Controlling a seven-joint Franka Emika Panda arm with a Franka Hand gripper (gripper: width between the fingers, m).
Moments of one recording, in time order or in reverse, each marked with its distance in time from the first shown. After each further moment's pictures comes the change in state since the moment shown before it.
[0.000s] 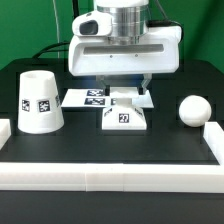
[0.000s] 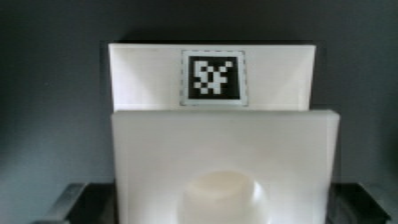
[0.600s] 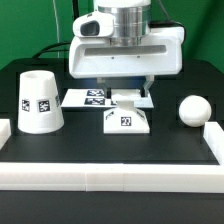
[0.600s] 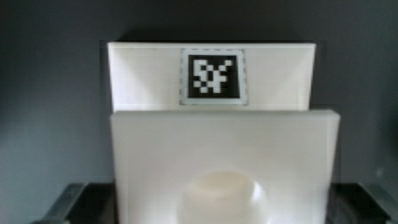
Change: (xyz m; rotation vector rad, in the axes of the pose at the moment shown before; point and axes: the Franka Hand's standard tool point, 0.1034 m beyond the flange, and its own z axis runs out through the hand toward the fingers) arm 0.024 -0.004 -0.001 0.001 0.025 -0.020
